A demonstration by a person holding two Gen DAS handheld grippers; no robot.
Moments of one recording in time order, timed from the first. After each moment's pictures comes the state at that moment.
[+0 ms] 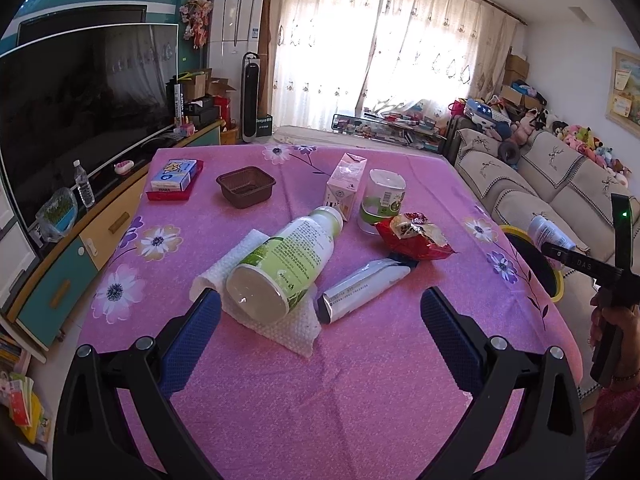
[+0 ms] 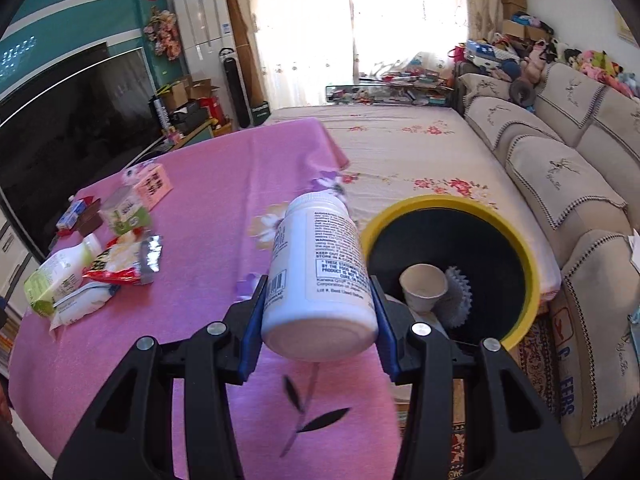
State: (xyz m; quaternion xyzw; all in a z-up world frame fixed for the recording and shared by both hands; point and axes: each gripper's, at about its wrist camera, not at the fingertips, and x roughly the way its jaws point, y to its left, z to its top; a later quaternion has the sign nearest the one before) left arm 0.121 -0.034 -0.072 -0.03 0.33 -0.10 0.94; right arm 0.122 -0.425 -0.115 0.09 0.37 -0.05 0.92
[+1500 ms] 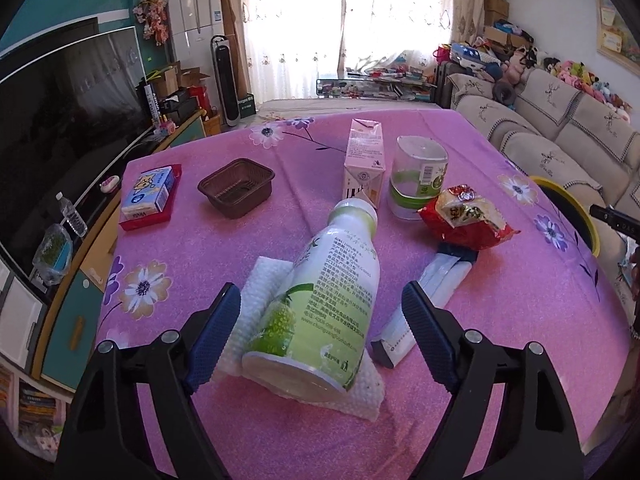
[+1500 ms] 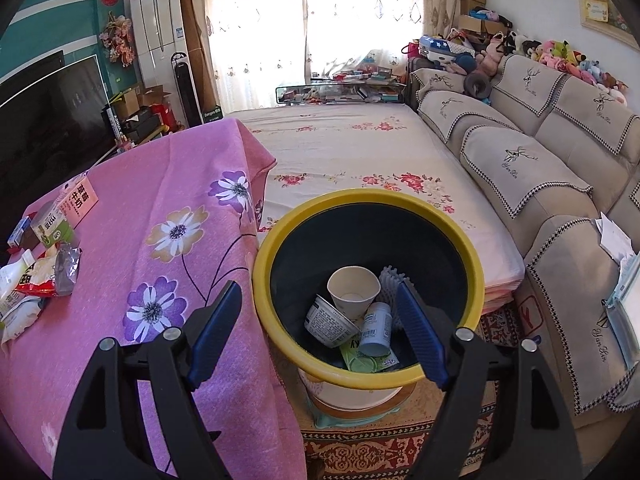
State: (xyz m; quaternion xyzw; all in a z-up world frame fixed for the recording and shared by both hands) left arm 0.211 -0.036 -0.101 0.08 0.39 -0.13 0.91; right arm 0.126 -0.479 -0.138 0.08 0.37 -0.12 0.92
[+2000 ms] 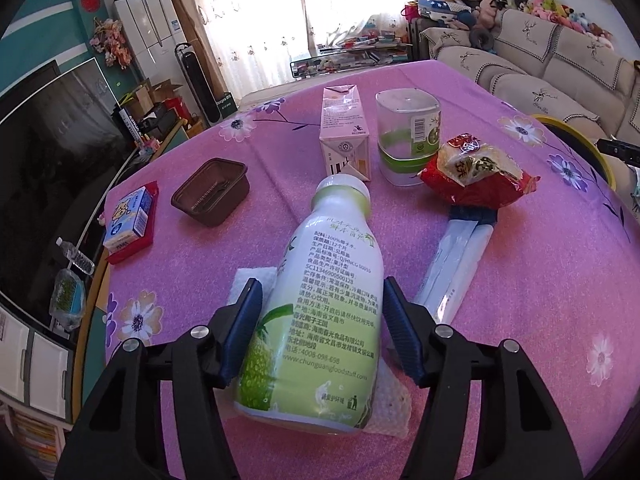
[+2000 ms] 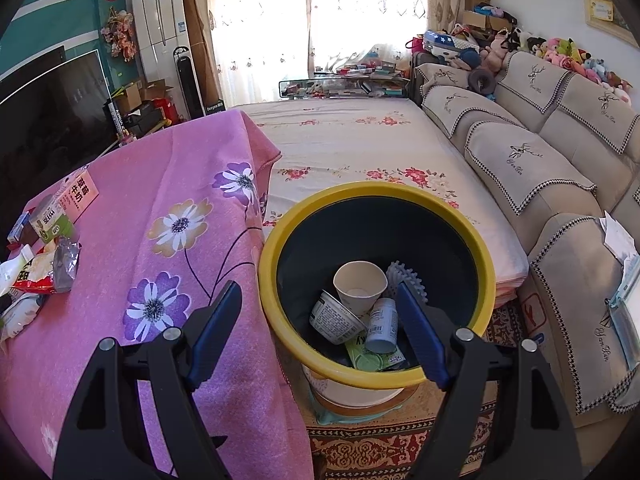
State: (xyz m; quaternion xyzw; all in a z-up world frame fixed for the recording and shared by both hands) left arm 0.234 -0.056 -0.122 0.18 0.40 -0.15 0.89; right arm 0.135 -0.474 -0.144 0.08 0.38 -0.11 0.92
